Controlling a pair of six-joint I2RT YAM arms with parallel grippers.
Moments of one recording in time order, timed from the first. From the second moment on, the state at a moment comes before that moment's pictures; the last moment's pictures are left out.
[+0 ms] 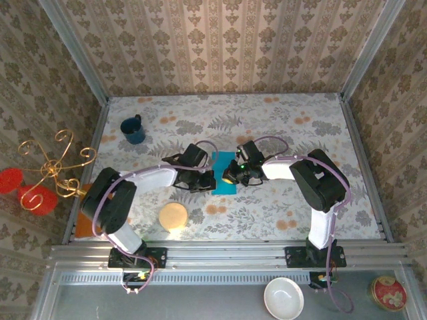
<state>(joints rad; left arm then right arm) -0.70 1.65 0.91 -0.36 0.42 -0.67 0.53 1.90 0.96 -0.01 -0.47 1.04</state>
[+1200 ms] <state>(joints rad) -0.69 1.76 0.94 -0.35 0.40 -0.68 0.59 1.87 1.02 -0.14 -0.49 0.84</state>
